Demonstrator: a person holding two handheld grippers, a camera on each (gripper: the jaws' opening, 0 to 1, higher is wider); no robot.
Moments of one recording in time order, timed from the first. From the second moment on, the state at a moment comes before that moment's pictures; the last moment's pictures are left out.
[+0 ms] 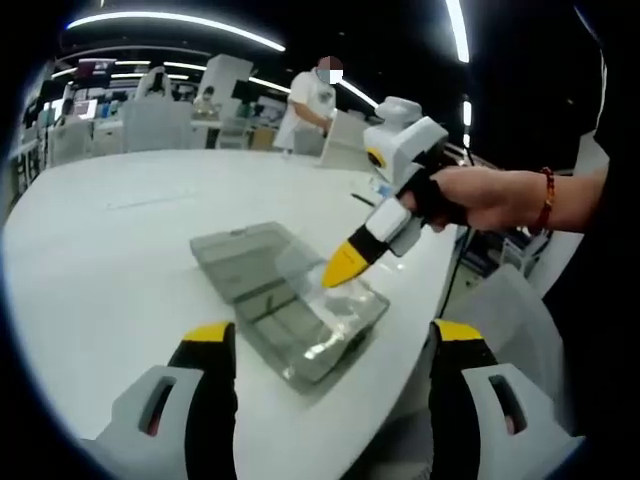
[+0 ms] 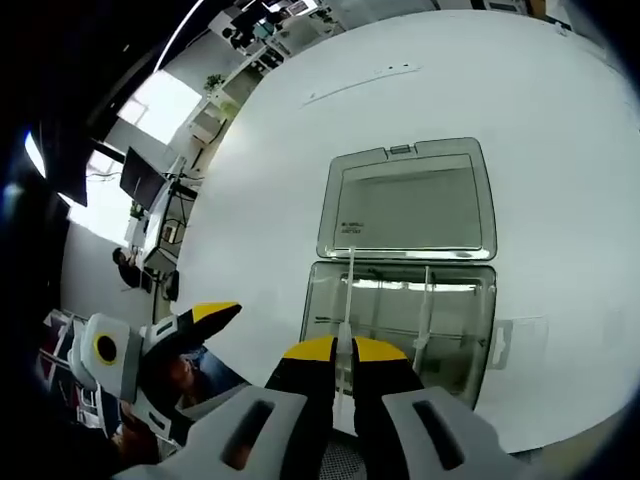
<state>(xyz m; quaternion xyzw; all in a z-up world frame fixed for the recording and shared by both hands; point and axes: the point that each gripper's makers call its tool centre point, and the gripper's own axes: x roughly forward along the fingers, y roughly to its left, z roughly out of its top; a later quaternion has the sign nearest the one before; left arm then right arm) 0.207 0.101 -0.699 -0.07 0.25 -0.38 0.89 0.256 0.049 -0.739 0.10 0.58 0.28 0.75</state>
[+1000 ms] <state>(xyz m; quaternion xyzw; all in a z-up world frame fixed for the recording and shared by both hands) 0.209 0.110 -0.702 -0.08 0.25 -0.37 0.89 0.251 0.053 -0.759 0.06 0.61 0.28 0.74</state>
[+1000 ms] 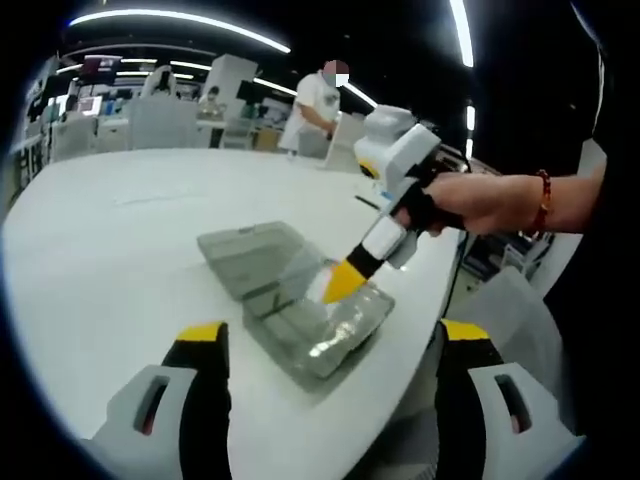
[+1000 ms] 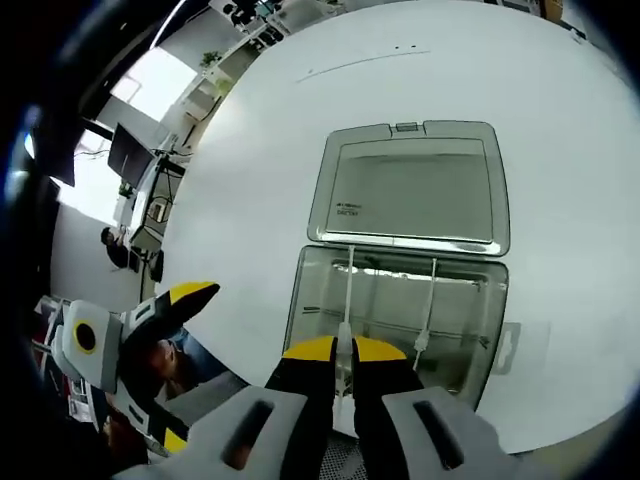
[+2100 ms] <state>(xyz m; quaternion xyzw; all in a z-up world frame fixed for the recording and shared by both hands) 0.211 0.122 -0.704 -0.09 0.25 -0.36 0.90 0.251 0.055 -0.768 -0.02 0.62 0.28 0.73</state>
